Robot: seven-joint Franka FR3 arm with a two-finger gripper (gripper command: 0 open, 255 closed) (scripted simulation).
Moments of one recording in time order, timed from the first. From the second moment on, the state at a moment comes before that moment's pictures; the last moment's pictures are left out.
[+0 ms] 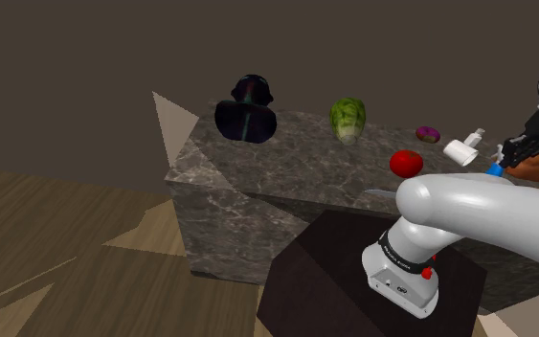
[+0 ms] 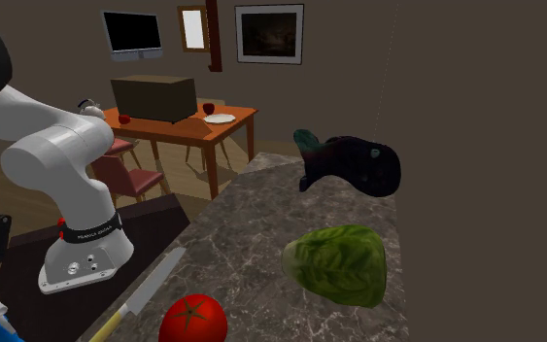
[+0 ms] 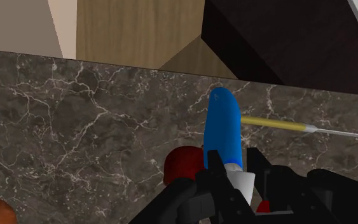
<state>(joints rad) -0.65 -0.96 -0.91 -2.50 -0.79 1.73 -0.45</state>
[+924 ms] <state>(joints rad) -0.65 -0.96 -0.94 -2.53 -0.81 1.76 -0.44</state>
